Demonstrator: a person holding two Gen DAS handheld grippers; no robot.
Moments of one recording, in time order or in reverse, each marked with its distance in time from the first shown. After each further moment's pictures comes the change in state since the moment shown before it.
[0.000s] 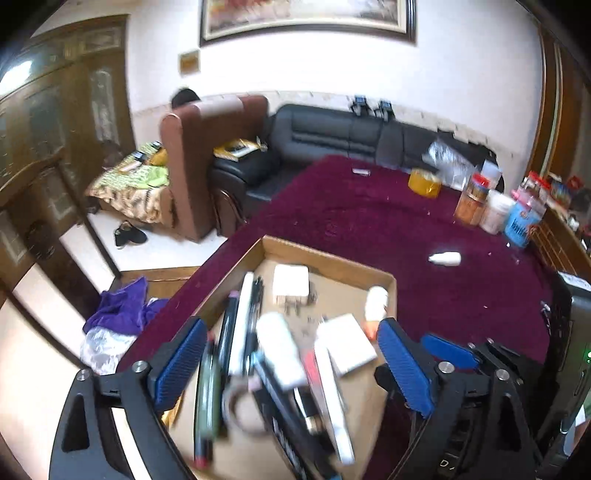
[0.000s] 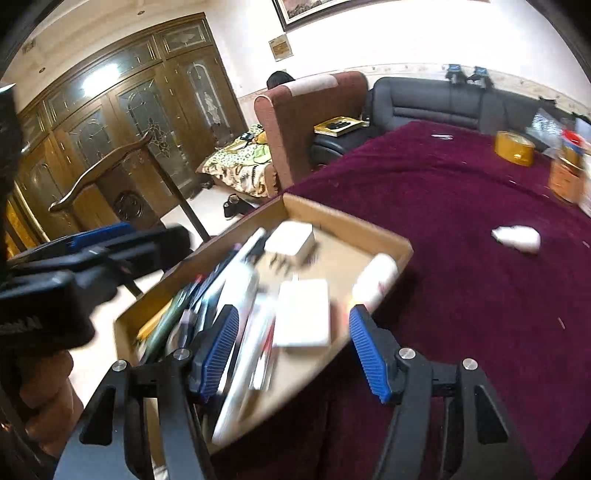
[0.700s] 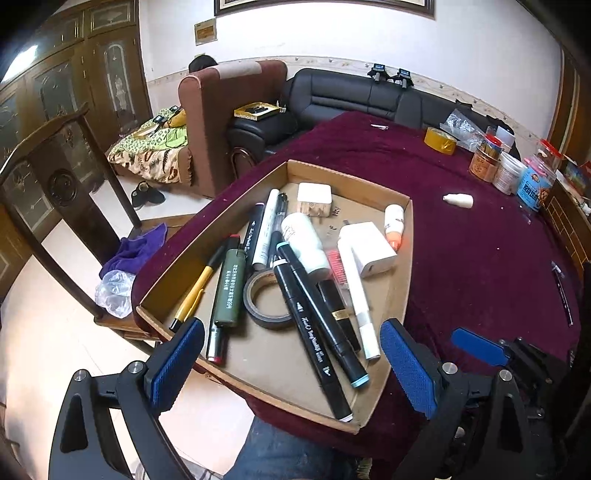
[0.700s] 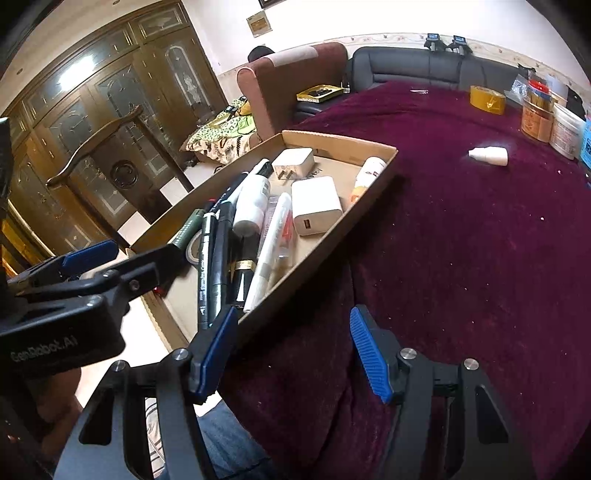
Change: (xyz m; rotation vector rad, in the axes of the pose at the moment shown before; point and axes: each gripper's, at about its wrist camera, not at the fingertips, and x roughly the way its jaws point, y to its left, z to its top) left arm -0.004 0.018 -0.059 -0.019 0.149 0.070; right arm -0.019 0.025 -0.055 0.060 0.112 -0.031
